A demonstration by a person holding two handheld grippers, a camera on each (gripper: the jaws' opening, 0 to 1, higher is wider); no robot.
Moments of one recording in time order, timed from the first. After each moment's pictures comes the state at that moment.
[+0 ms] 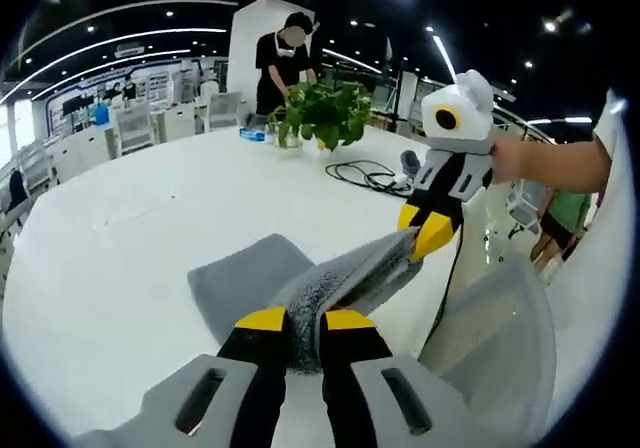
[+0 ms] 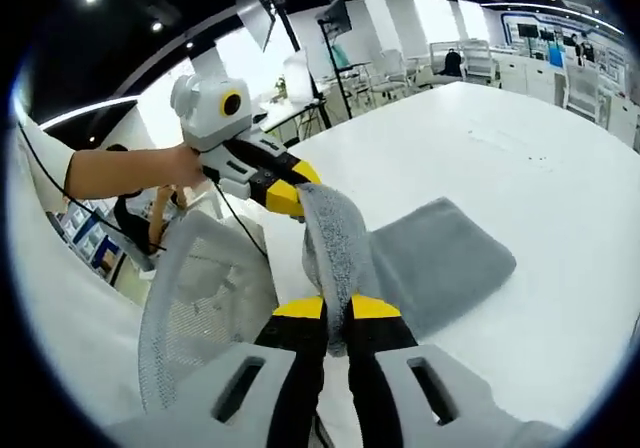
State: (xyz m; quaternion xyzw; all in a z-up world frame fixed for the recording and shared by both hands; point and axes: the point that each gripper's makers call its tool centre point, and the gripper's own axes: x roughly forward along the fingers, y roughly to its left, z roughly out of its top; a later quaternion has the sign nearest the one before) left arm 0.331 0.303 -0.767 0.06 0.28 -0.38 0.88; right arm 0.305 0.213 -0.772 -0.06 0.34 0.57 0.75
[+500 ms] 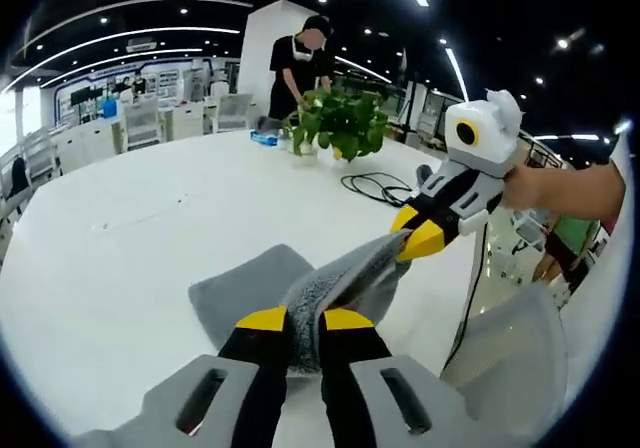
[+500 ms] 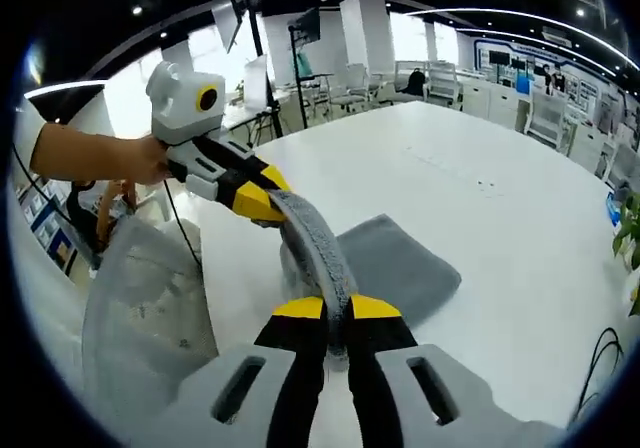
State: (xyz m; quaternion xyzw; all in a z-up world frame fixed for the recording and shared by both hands) left arm 0.378 0.301 -0.778 0.04 0.29 -0.37 0.88; right arm 0.371 0.210 -0.781 -0.13 0.30 0.50 0.80
